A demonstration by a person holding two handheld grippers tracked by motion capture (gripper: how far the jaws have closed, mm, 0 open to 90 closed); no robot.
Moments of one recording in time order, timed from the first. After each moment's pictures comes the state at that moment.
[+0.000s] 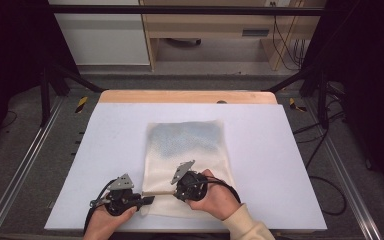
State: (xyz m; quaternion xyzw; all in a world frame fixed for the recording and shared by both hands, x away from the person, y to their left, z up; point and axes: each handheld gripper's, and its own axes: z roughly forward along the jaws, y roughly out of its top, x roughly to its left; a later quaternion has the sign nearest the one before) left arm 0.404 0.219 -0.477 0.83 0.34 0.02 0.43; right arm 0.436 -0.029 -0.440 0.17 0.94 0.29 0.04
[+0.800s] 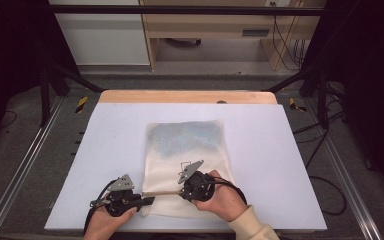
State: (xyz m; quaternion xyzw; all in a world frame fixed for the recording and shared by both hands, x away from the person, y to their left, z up) left arm 0.403 0.217 -0.476 0.83 0.34 0.02 0.44; right arm 0.433 -0.047 -0.439 0.19 0.94 0.30 0.04
